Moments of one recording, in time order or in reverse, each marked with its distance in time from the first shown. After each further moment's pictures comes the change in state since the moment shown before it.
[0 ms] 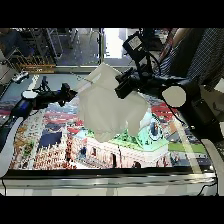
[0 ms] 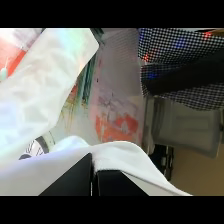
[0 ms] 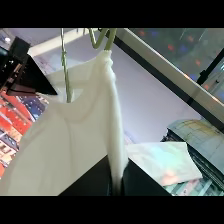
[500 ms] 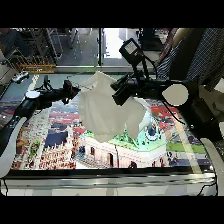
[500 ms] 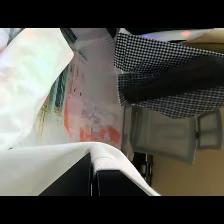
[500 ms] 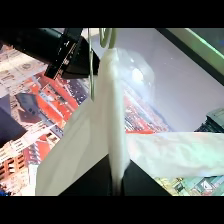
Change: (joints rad) left arm -0.031 -0.005 0.004 -0.124 0.049 0.039; right arm 0.000 -0.007 0.000 0.140 0.133 -0.087
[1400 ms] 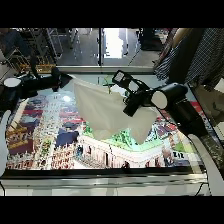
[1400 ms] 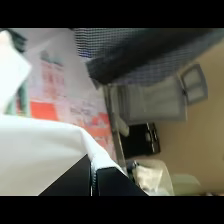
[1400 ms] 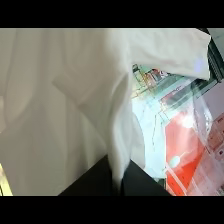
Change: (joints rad) left arm 0.079 0.033 0.235 -0.003 -0.262 0.131; right arm 0.000 -0.068 -0.046 -0.400 0.174 0.055
